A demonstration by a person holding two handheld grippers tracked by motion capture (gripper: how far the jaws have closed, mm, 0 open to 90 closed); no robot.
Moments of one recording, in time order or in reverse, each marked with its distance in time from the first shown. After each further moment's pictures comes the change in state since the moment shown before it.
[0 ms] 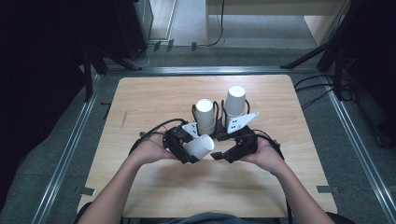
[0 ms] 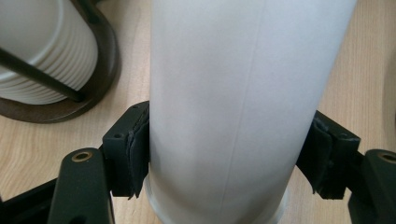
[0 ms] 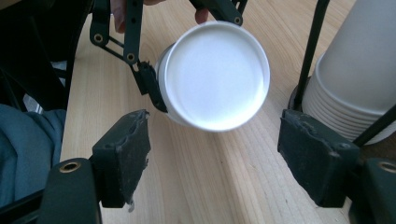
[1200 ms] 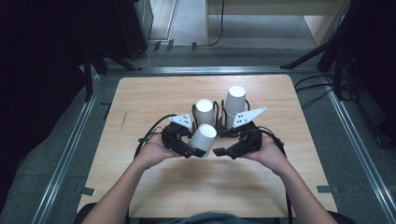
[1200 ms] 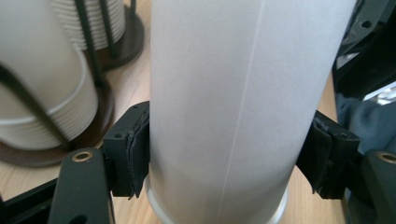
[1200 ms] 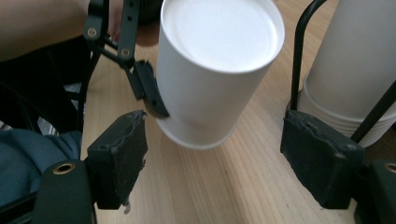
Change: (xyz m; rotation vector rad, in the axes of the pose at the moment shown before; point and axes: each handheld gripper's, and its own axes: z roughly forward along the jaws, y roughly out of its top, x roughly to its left) left arm 0.005 -0.009 -0.018 -0.326 -0.071 -0.168; right arm -0.002 0.005 -0.016 -0.058 0.016 0.059
